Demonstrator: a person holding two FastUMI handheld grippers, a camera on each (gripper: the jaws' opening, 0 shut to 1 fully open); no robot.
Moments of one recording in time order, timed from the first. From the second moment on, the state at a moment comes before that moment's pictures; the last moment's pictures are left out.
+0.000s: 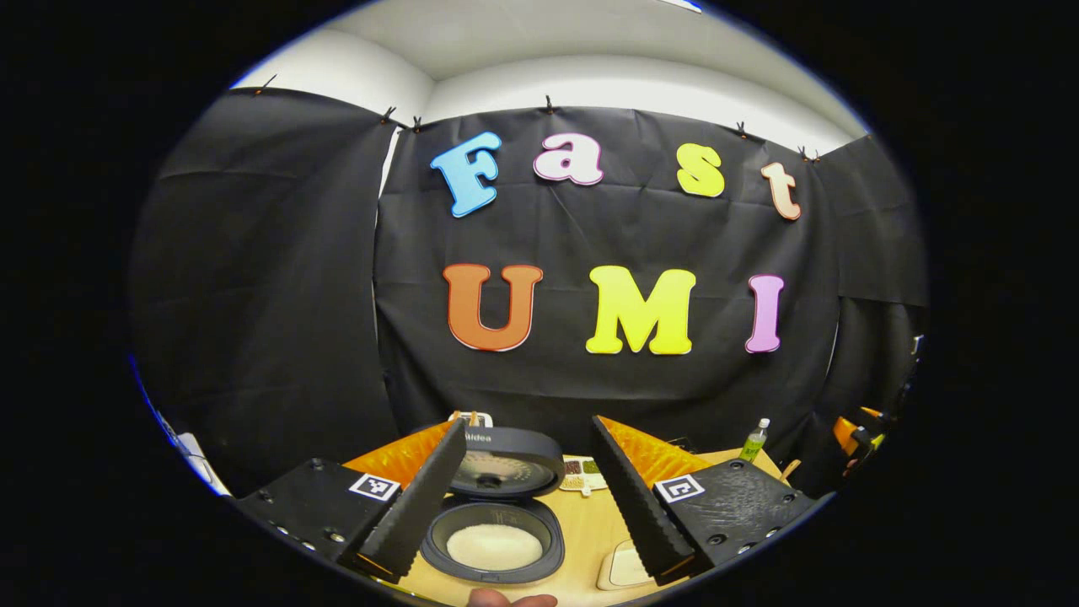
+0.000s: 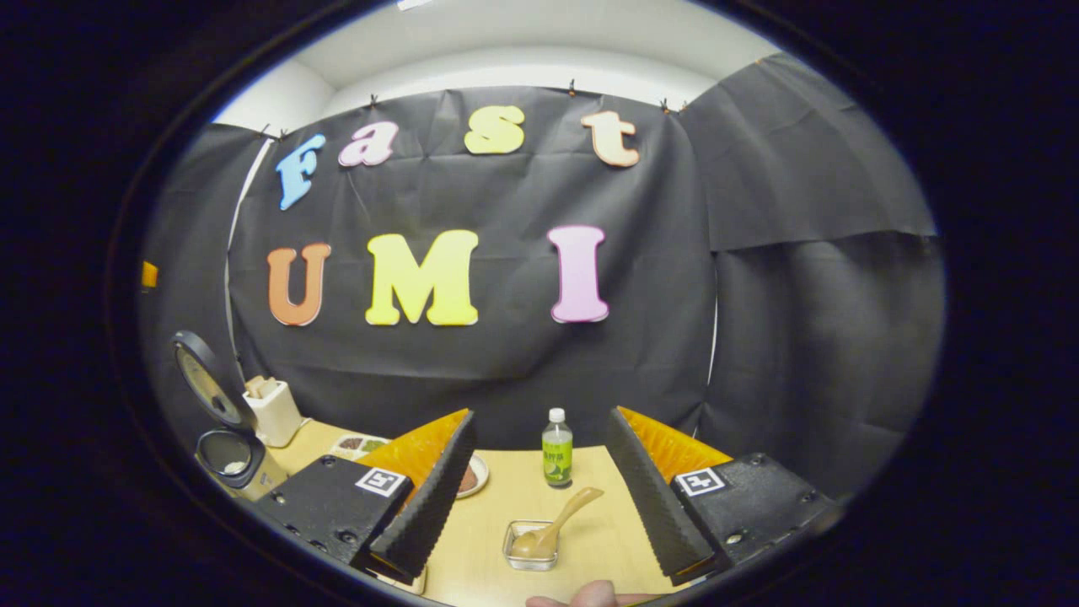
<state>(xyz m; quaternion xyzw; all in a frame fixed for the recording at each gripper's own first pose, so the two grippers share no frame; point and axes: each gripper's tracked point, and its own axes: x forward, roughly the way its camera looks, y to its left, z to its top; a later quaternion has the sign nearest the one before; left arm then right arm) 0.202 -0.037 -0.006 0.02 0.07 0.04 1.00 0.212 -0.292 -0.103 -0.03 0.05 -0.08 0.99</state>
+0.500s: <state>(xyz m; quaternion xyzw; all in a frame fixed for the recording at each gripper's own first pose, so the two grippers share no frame) 0.295 -0.001 -0.031 0.01 0.14 0.01 0.99 0.117 -0.302 -0.077 -0.06 0.04 -0.12 0.99</state>
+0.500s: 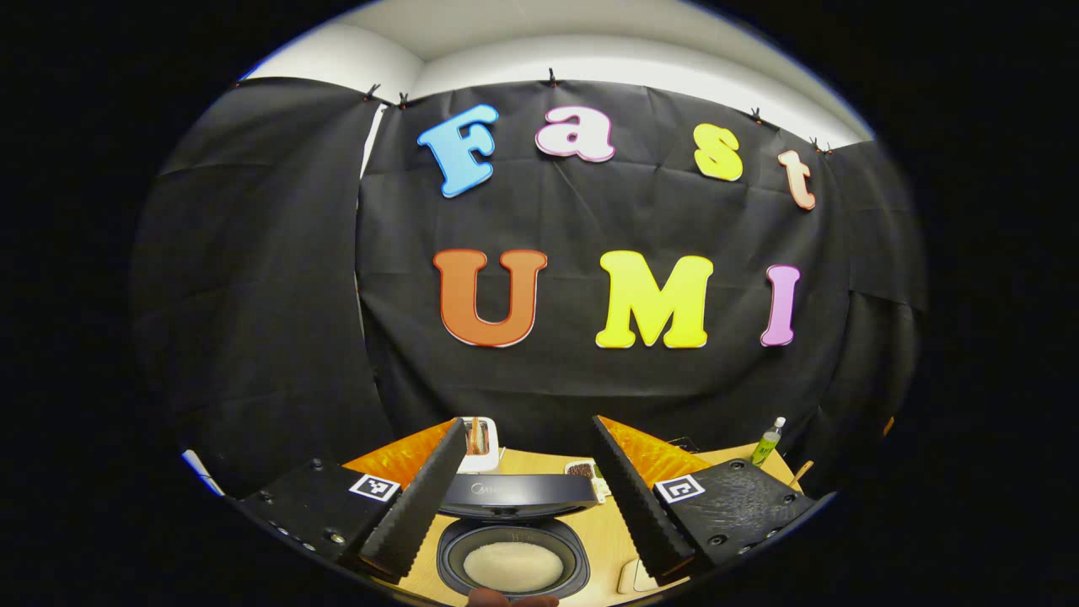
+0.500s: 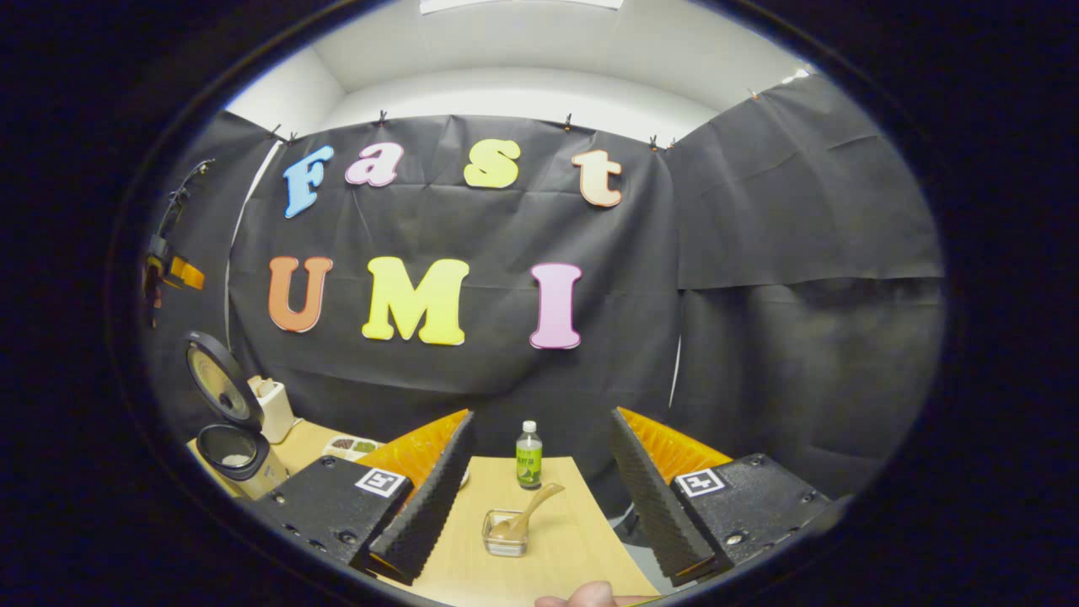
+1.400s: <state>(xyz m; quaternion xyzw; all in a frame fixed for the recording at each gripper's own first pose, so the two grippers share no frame) 0.332 0.025 -0.142 0.01 0.31 0.01 0.95 0.033 -0.314 -0.101 -0.04 0.10 -0.17 0.98</state>
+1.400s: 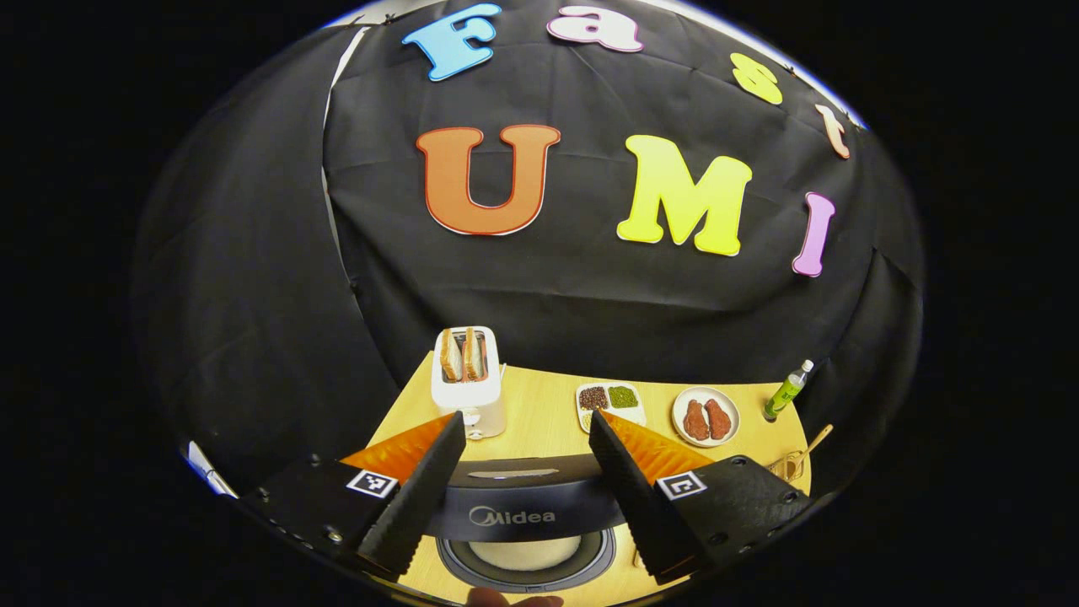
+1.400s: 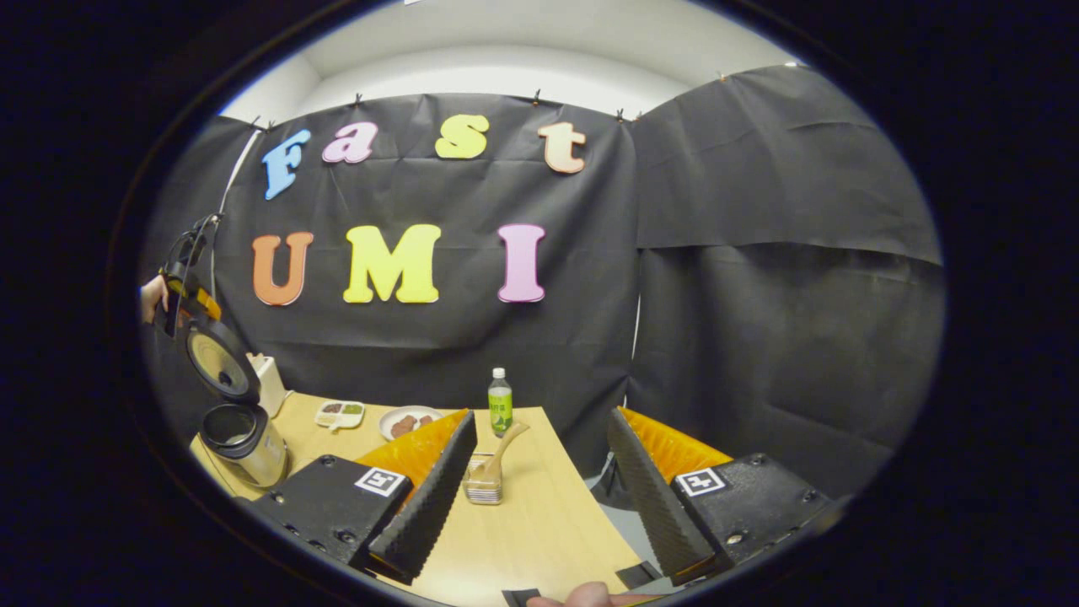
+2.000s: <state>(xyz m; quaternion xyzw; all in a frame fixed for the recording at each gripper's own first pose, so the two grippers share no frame) 0.223 0.009 -0.206 -0.03 0.35 0.00 0.94 0.058 -0.265 -0.086 -0.03 0.08 -0.10 0.99</state>
